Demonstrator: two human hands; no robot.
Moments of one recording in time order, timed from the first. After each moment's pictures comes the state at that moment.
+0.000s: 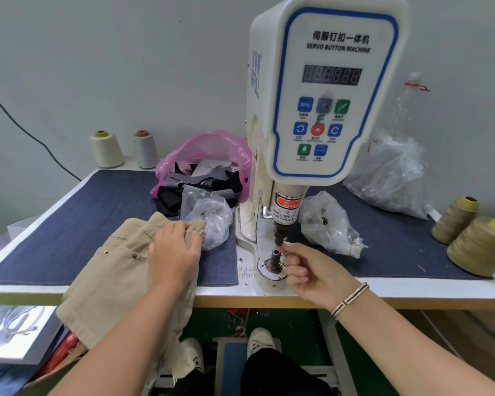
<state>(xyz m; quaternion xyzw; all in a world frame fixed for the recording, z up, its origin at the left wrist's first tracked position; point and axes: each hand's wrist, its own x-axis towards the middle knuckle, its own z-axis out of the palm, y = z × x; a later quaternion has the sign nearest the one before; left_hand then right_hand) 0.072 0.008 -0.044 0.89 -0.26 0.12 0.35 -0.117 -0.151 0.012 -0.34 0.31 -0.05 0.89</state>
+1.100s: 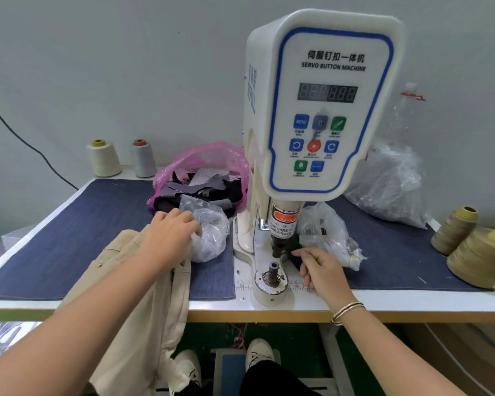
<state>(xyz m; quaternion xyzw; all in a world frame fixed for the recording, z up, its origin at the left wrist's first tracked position) 0.122 0.001 -0.004 0.86 -0.47 0.20 0.04 -0.116 -0.197 -0.035 -0.74 0.32 -0.26 0.54</state>
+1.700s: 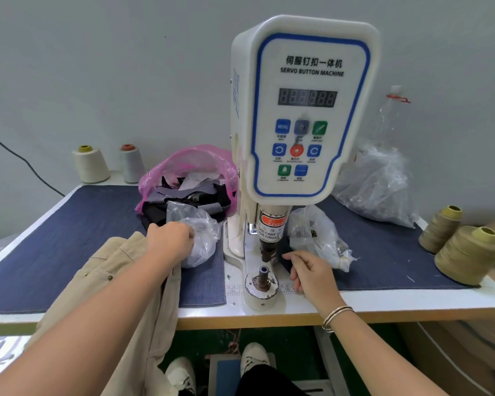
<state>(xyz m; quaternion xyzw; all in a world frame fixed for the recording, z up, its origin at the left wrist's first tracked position) 0.131 -0.041 -0.012 0.94 -0.34 0.05 -0.01 -0.114 -0.197 -0.043 -0.73 0.30 -0.28 0.54</state>
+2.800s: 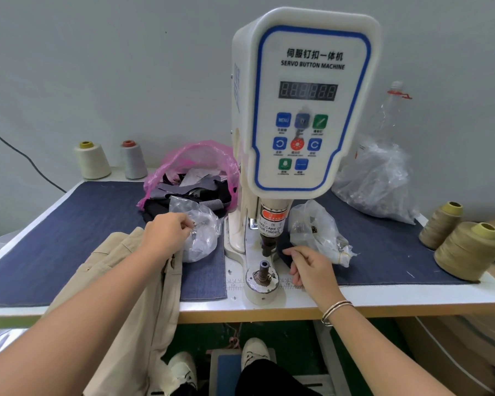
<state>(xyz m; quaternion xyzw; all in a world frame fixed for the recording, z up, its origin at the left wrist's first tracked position) 0.127 -0.027 0.000 0.92 -0.30 0.01 0.24 -0.115 -0.197 -0.044 -0.75 0.29 -0.29 0.53</state>
